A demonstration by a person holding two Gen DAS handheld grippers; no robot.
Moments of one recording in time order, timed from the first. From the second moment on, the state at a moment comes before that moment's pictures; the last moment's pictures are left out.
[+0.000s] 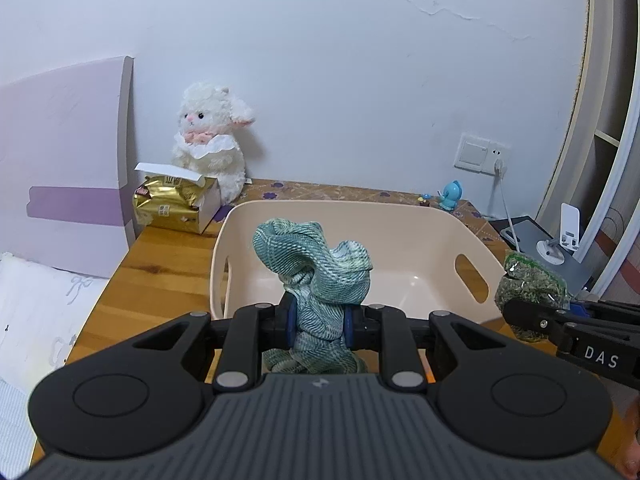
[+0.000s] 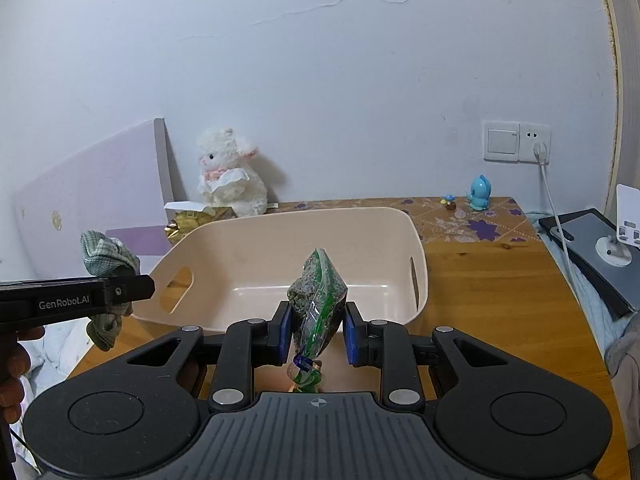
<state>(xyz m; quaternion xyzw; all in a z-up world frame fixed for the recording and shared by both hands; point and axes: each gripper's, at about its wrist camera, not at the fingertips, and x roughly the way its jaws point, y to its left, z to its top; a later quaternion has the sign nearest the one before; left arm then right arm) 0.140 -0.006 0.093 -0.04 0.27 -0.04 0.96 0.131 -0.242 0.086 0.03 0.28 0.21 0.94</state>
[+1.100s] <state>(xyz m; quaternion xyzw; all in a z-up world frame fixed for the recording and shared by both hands) 0.246 -0.020 0.028 -0.02 0.37 -0.03 0.93 0.204 -0.194 0.050 0.00 0.34 0.18 0.92</state>
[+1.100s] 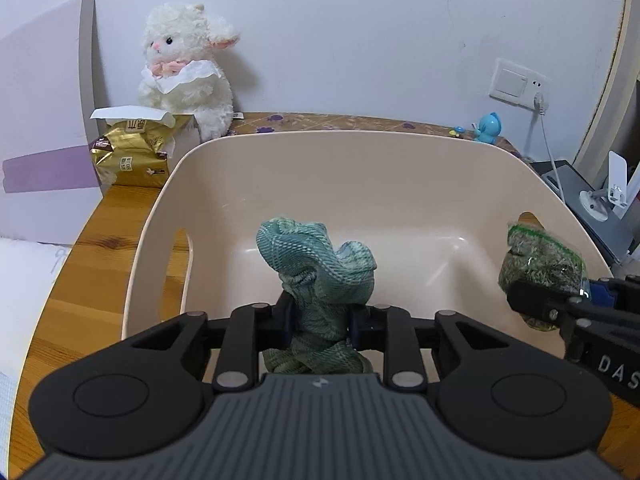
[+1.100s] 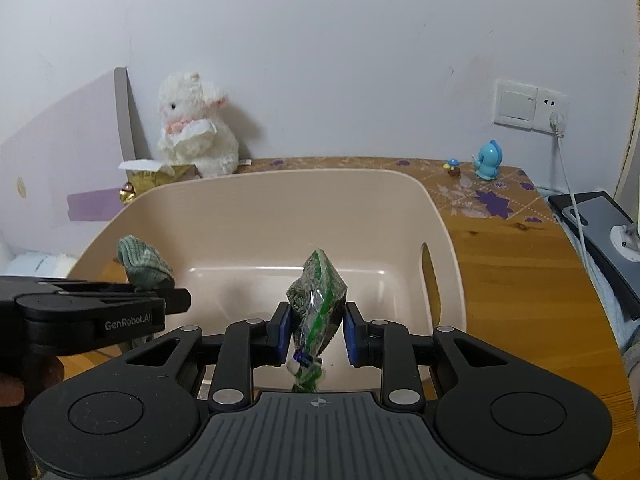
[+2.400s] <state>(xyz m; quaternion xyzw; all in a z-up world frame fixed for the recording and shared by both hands) 0.100 0.003 -0.010 -0.02 0.43 0.00 0.90 0.126 -0.216 0.015 -0.10 0.39 0.21 0.89</state>
